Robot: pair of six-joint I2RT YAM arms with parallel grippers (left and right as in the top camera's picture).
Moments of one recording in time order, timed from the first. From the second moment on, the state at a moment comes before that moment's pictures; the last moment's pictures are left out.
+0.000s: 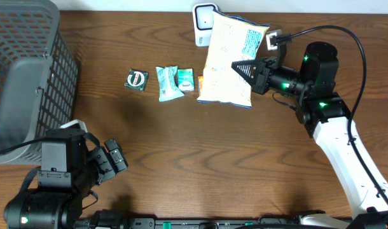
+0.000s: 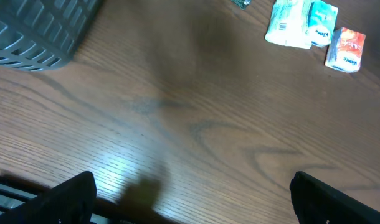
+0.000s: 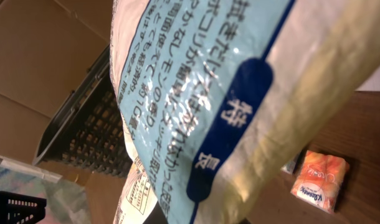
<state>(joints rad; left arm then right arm) -0.09 0.79 1.17 -1.41 -0.06 -0.49 0.15 1.41 1.05 0.00 -0.88 0.44</state>
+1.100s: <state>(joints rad) -0.09 0.79 1.17 -1.41 -0.06 -0.49 0.16 1.41 1.05 -0.04 -0.86 0.44</state>
